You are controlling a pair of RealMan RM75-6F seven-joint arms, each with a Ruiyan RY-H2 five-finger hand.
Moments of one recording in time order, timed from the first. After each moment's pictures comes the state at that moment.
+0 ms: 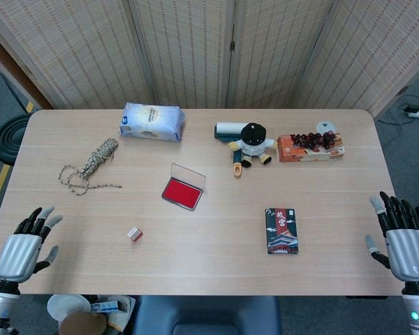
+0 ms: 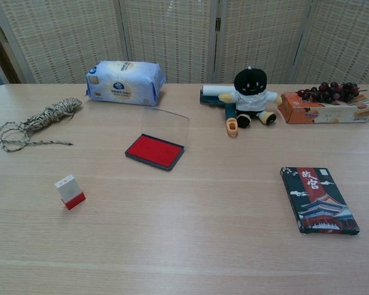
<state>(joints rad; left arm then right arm) -0.16 -1.16 -0.01 -1.58 1.53 1.41 0.14 0.04 -1.13 0.06 -1.63 -1.53 1.53 -0.13</state>
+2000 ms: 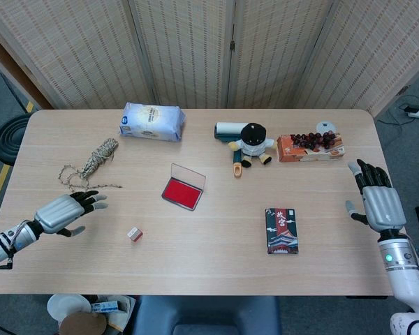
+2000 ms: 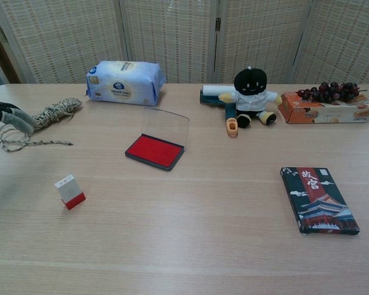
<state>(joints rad) -0.70 -1.25 0.23 -0.83 1.98 1.16 -0.72 0.30 -1.14 0.19 -1.60 -1.23 1.18 -0.15</state>
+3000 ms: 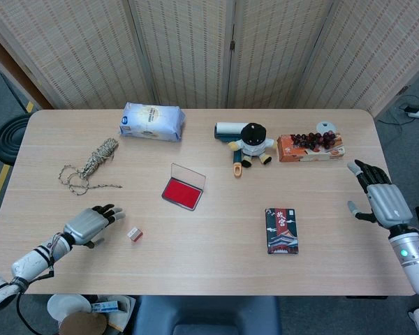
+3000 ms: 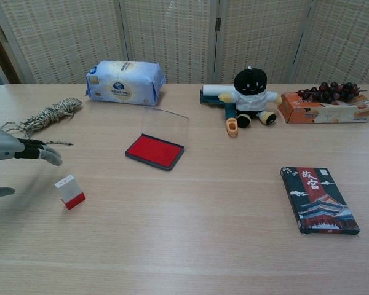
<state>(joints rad) -0.73 -1.26 0.16 -1.25 1.65 0.79 -0.19 0.34 -1.10 0.12 -1.39 -1.42 1.09 0.26</state>
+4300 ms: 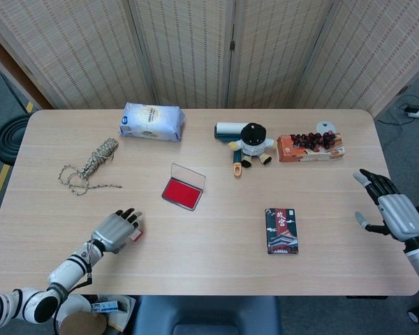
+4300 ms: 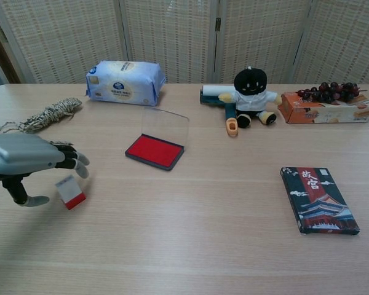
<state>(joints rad) -0.78 -1.30 0.06 -1.63 1.04 0.76 0.61 0.30 -1.06 0.03 -1.31 -1.57 1.24 0.50</state>
